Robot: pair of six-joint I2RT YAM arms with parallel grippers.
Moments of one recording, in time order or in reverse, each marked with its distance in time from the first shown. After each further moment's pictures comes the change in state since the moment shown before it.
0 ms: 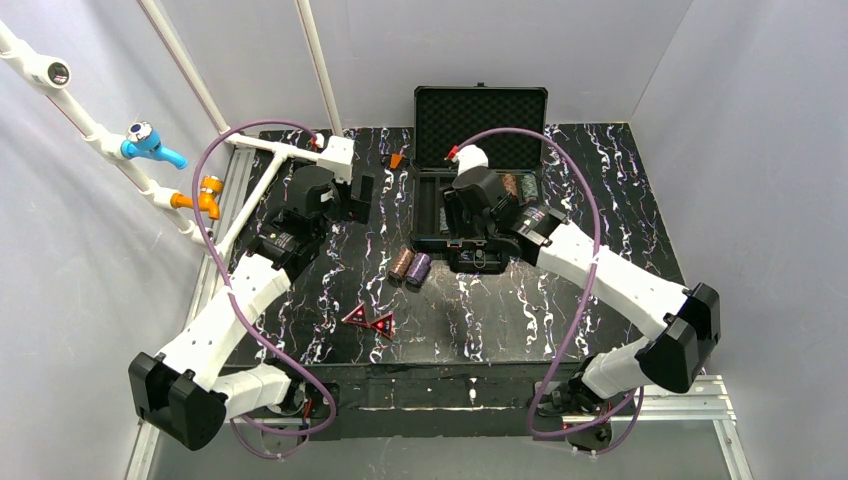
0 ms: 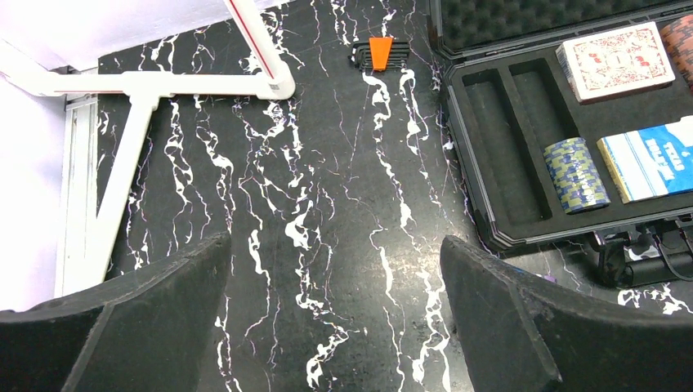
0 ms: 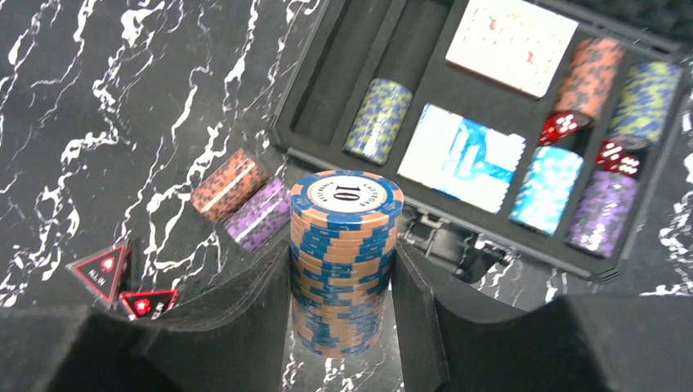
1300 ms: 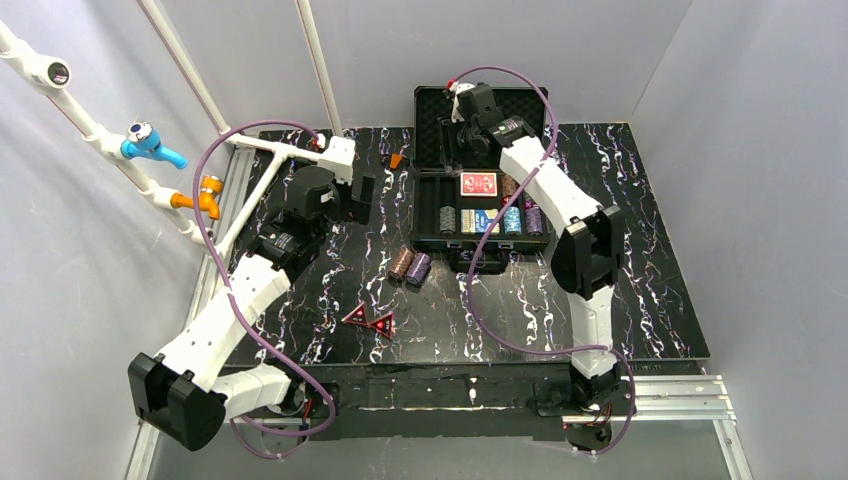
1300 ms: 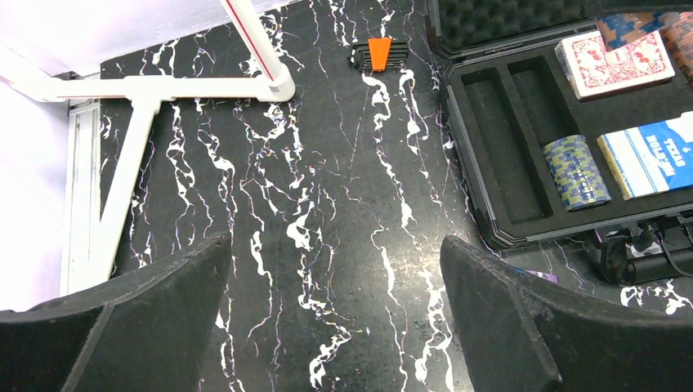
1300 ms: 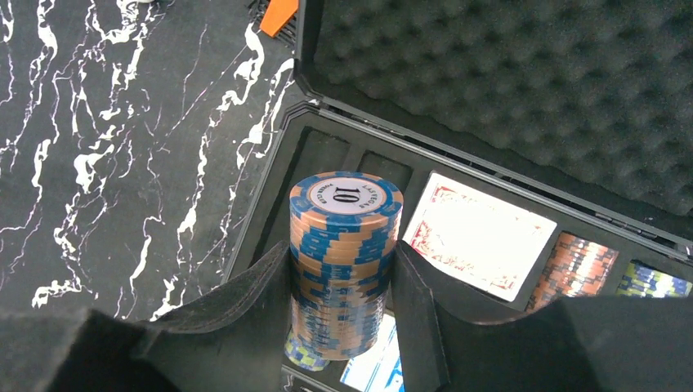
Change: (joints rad) left arm -0.006 -0.005 0.000 0.000 -0.002 0.015; right arm -0.345 0.656 0.732 -0.104 -0.341 -0.141
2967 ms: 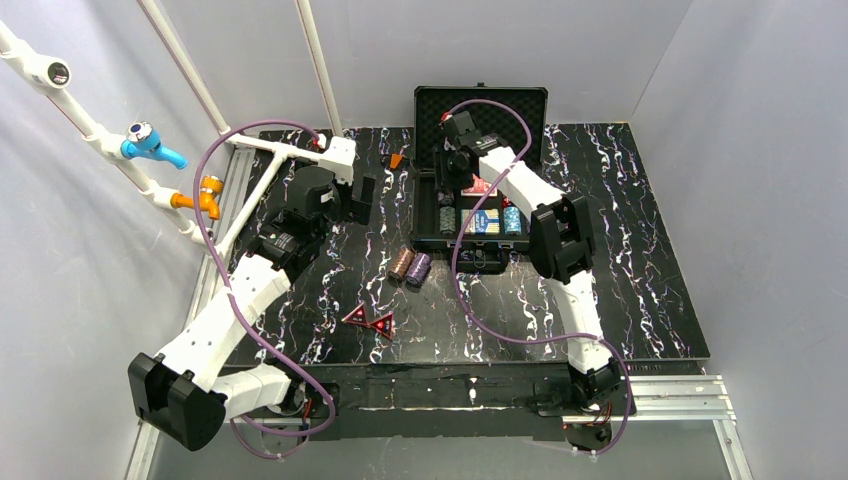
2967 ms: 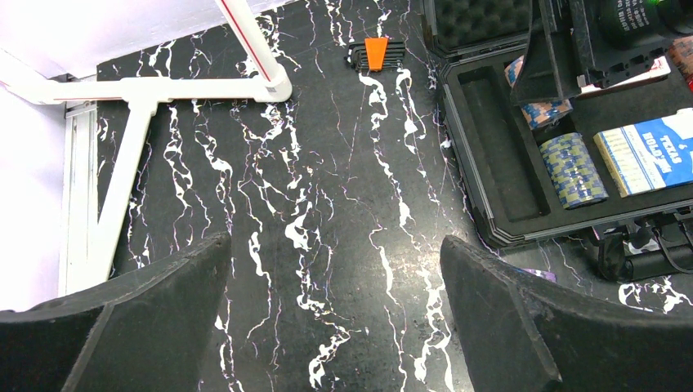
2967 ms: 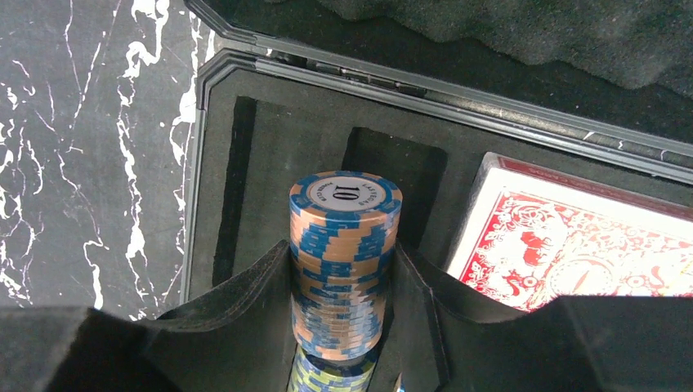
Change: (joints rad) left arm 0.000 0.000 0.000 0.000 0.010 0.003; right arm -0.007 0.248 0.048 -0.026 -0.035 0.167
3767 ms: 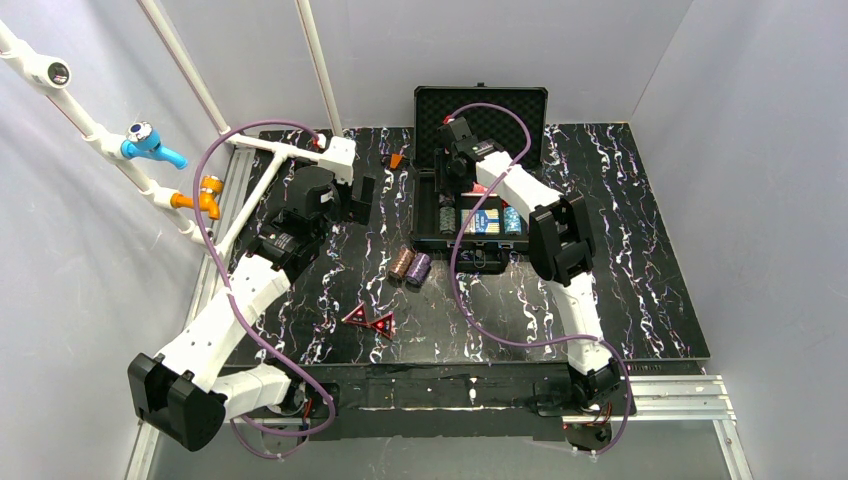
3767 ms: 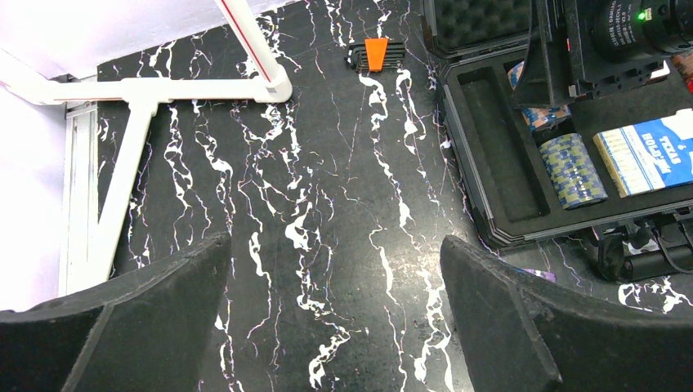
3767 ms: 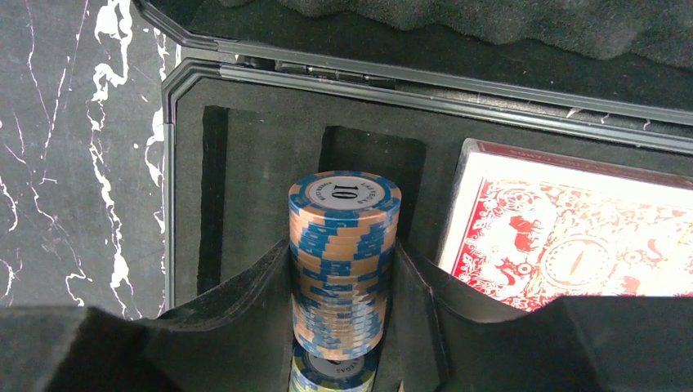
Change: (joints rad) left arm 0.000 -0.002 0.000 0.000 0.000 0.000; right arm 0.024 -0.015 -0.066 0.038 0.103 0.061
